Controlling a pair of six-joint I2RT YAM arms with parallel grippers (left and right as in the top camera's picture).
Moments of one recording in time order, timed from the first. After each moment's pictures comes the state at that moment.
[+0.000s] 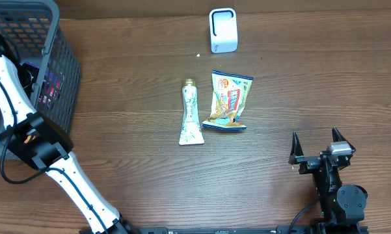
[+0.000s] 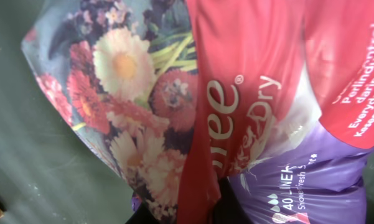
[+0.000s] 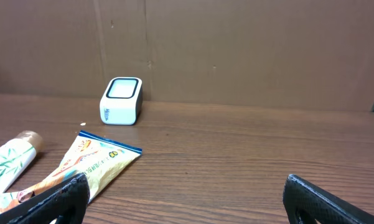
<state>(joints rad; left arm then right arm) 0.60 2.61 2.63 -1.43 -0.03 -0.60 0.06 0.01 0.02 -0.03 -0.04 -0.01</state>
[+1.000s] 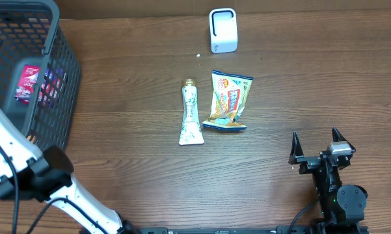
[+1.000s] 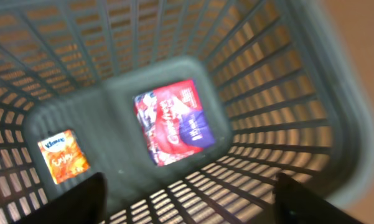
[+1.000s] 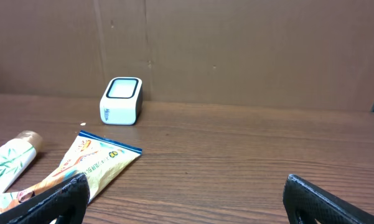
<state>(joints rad) 0.60 2.13 2.71 -1.50 -0.05 -0.57 0.06 0.01 0.02 -0.03 -0.04 -0.01</state>
